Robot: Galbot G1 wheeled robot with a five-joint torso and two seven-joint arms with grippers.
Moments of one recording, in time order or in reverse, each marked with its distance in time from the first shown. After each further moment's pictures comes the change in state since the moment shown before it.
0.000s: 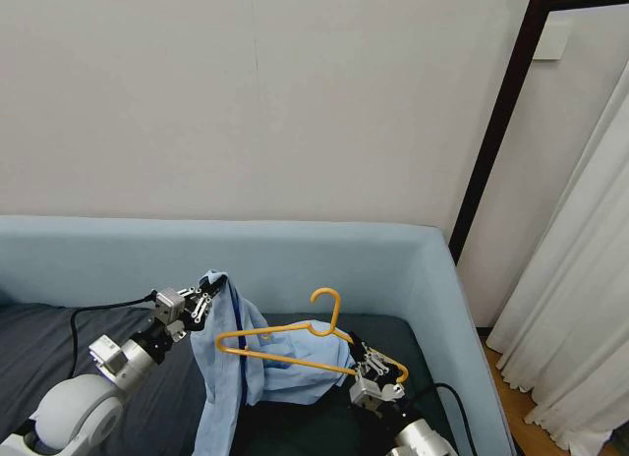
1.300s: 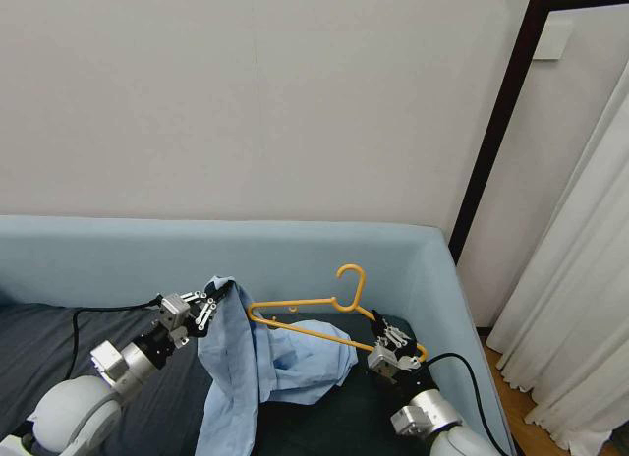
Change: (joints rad) left arm 0.021 0.015 0.022 -0.022 0.053 -0.036 0.045; right arm 0.114 -0.037 -0.013 -0.027 0.115 -0.052 0.009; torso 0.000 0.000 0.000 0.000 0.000
